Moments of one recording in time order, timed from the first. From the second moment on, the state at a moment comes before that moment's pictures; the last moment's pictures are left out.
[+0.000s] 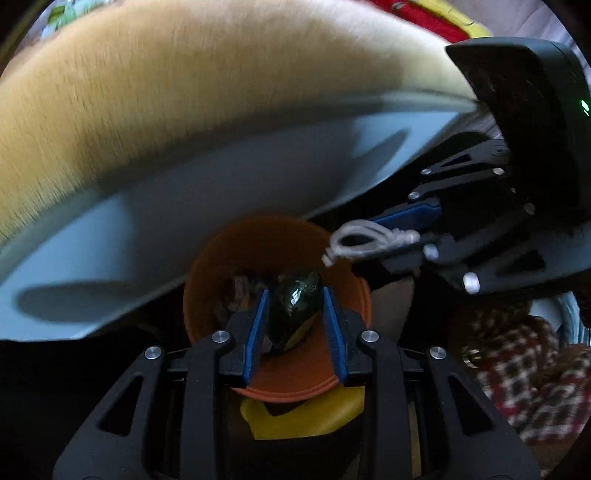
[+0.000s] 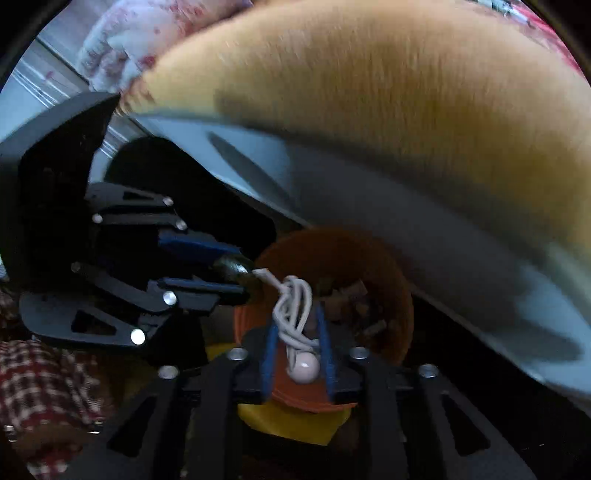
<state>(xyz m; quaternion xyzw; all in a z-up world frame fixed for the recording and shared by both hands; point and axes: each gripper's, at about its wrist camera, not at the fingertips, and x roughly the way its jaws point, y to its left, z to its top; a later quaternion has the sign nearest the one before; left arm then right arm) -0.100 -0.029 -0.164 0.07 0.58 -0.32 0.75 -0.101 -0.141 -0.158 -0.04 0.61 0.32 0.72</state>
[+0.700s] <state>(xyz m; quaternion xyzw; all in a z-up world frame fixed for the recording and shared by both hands) -0.070 0.014 -0.033 0.02 0.41 -0.24 0.88 -0.085 -0.189 -0.032 0.03 0.43 0.33 0.84</state>
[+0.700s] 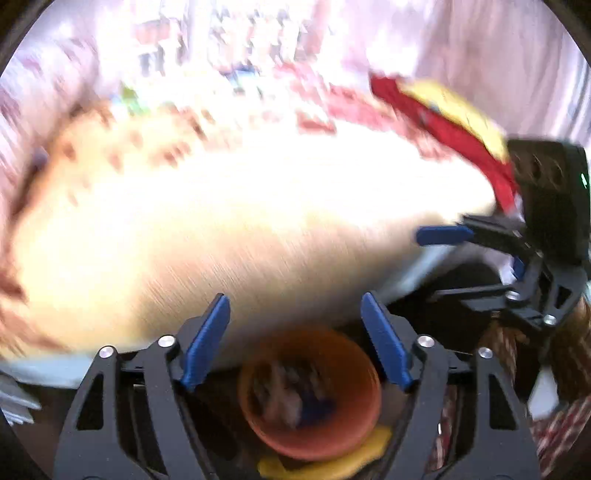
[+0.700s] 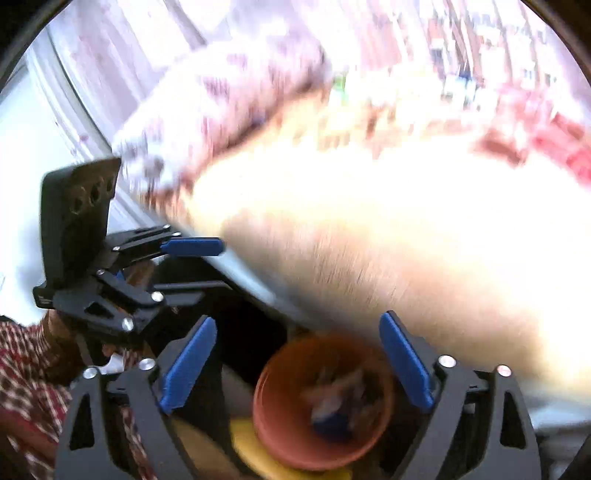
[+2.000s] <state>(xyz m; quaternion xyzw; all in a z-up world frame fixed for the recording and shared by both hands) 0.378 0.129 -0.016 -0.08 0.37 0.03 0.92 0.065 -0.153 -0.038 -0.01 0.36 0.33 0.88</state>
